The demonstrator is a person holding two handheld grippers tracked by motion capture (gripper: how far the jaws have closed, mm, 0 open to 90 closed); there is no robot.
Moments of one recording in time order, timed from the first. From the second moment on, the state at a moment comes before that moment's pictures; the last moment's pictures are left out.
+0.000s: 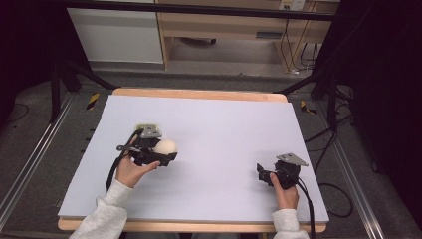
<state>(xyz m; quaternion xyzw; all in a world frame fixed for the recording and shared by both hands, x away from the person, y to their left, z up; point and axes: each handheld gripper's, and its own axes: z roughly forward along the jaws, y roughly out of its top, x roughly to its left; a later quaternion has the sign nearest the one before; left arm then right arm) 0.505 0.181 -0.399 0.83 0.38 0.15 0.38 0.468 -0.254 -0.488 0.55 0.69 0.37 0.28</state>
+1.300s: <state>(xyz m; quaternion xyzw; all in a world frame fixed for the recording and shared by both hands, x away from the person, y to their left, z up) 0.558 0.222 -0.408 0.81 0.44 0.17 0.34 0.468 -0.254 -0.488 0.55 0.70 0.37 0.28</state>
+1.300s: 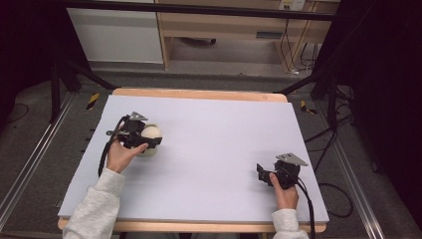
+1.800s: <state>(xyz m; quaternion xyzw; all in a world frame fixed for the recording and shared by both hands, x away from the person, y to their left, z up) 0.570 0.238 -0.413 0.80 0.46 0.17 0.34 0.468 -0.253 -0.488 0.55 0.70 0.37 0.28</state>
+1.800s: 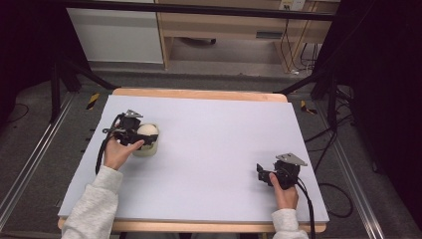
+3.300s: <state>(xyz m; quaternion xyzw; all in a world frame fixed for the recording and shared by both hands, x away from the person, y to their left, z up) 0.584 0.244 -0.443 0.81 0.48 0.17 0.29 0.468 -0.253 -0.488 0.55 0.70 0.36 0.28</state>
